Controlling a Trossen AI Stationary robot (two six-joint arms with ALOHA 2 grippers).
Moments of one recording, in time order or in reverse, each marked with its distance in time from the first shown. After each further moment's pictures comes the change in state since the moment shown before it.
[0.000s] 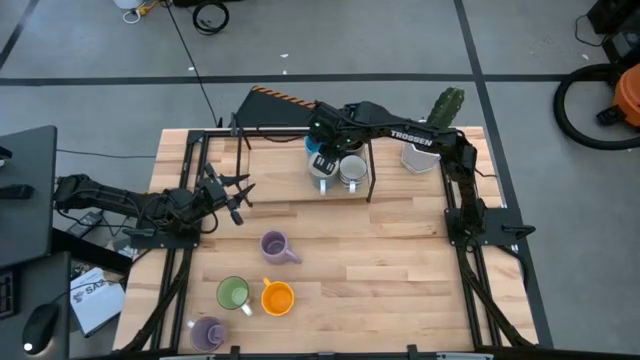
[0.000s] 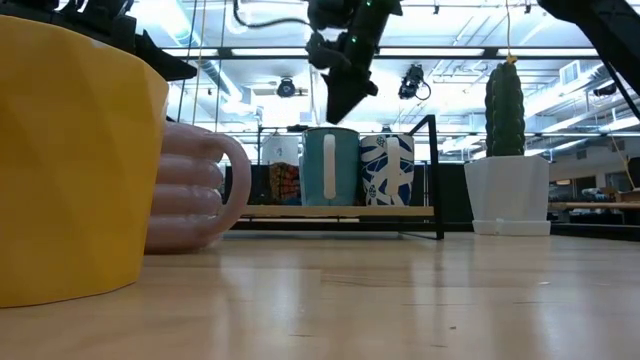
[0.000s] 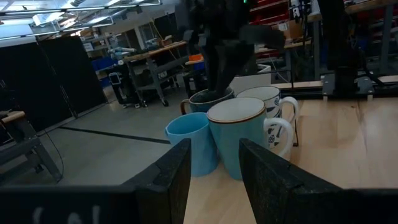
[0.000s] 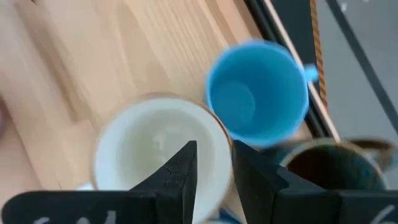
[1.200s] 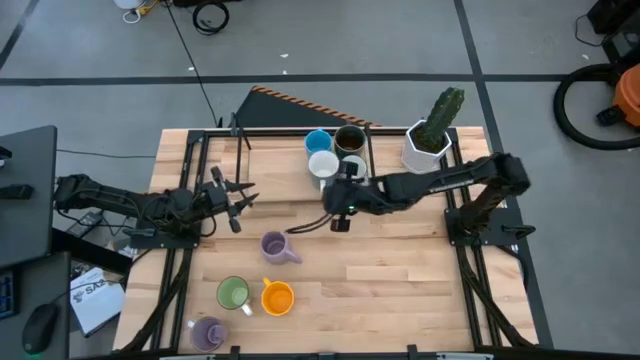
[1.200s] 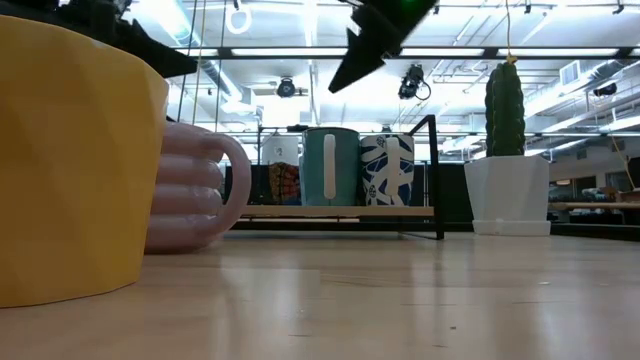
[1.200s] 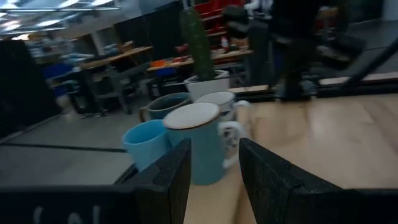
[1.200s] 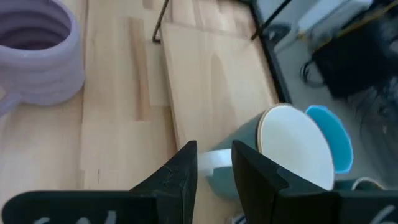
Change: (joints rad) left arm -0.001 0.000 0.000 -0.013 0.177 -0.021; right arm 0.421 -0.386 -0.746 0.678 0.377 -0.195
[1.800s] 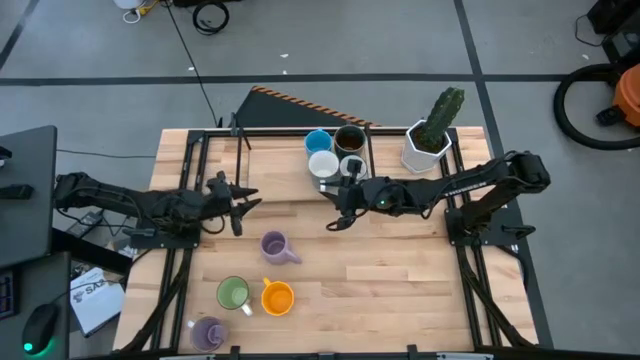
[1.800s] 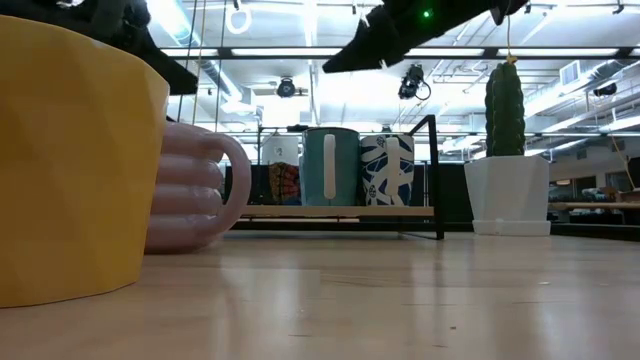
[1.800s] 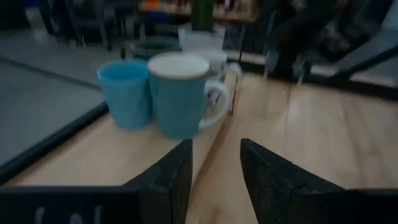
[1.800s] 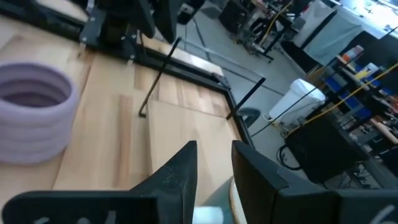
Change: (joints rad) left arm 0.000 0.078 0.106 -0.271 0.026 -0.403; right arm -0.017 -0.146 -0.373 0.686 -0.053 -0.299
